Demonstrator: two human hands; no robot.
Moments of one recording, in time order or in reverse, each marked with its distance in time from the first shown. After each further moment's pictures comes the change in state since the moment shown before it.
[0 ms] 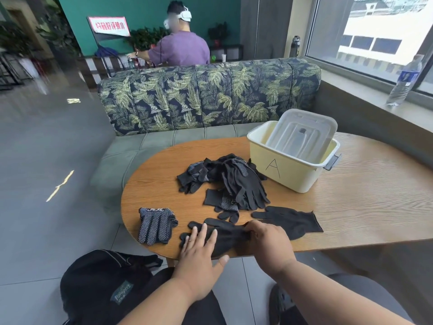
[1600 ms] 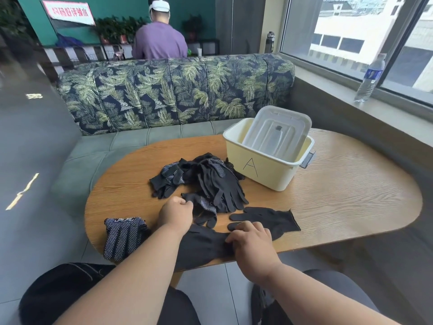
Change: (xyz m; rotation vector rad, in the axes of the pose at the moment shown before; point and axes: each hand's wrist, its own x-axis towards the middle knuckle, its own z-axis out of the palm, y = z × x) left_hand 0.131 0.018 -0.049 -0.596 0.330 -0.467; right_hand -0.001 0.019 -0.003 -0.086 -0.143 0.006
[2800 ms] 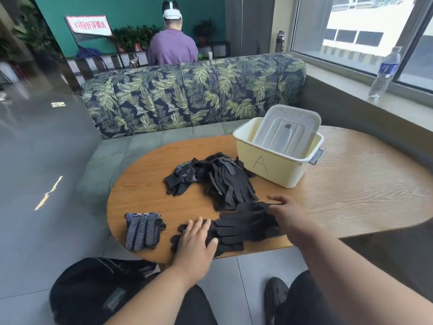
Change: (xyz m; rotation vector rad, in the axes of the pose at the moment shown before) left_hand -0.090 -0.058 -0.008 0.364 -0.299 0.417; right_hand 0.032 0.027 -0.073 0.991 0.045 0.644
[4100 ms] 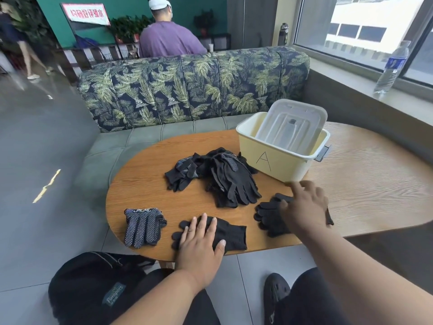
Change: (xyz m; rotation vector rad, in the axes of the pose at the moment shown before) left_hand 0.001 -0.006 0.022 0.334 0.079 0.073; right_hand 0.030 0.021 -0.015 -0.922 0.408 -0.384
